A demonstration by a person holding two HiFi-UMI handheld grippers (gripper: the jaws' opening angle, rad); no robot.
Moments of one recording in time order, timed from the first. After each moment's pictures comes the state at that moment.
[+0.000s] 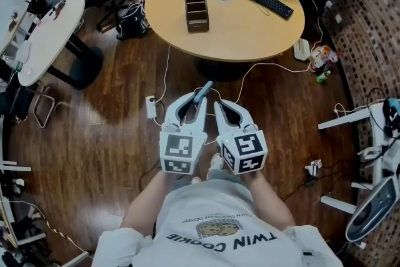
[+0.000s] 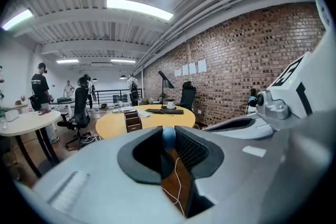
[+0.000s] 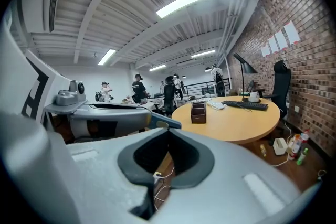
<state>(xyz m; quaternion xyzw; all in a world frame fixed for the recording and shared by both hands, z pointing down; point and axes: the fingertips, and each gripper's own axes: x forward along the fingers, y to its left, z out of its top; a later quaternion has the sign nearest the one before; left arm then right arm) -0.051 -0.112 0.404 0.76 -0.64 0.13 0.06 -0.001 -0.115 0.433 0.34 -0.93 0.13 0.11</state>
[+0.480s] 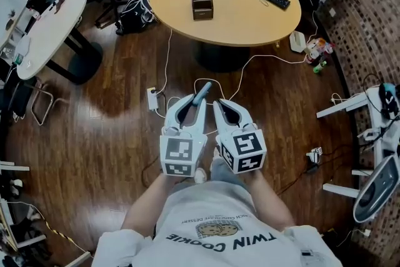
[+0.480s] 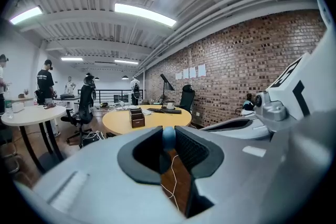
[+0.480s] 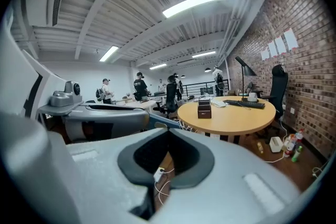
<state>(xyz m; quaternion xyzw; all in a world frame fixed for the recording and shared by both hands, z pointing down) -0.070 -0.011 0.402 0.76 -0.64 0.10 0.07 -0.021 -0.019 0.428 0.35 -0.92 0.12 0.12</state>
